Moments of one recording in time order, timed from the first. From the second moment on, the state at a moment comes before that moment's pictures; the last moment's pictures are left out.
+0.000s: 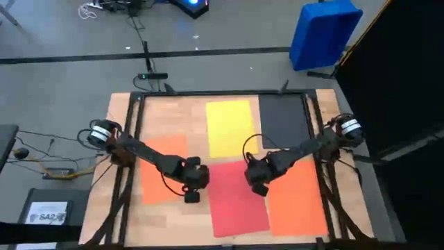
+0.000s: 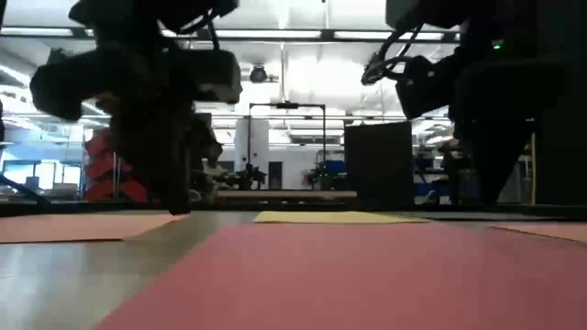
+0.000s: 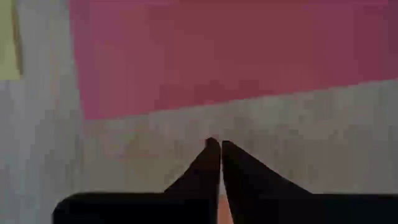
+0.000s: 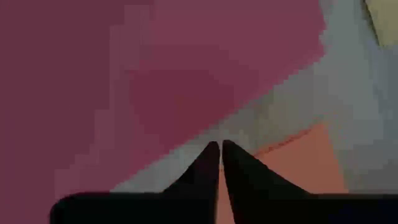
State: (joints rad) left arm -0.34 1.70 0.96 -0.39 -0.10 -0.35; right arm 0.32 1.72 1.09 -0.85 0.08 0.77
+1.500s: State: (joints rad) left arm -0.23 1.81 0.94 -0.18 -0.06 -0.26; right arm 0.26 1.73 0.95 -0.63 -0.05 0.81
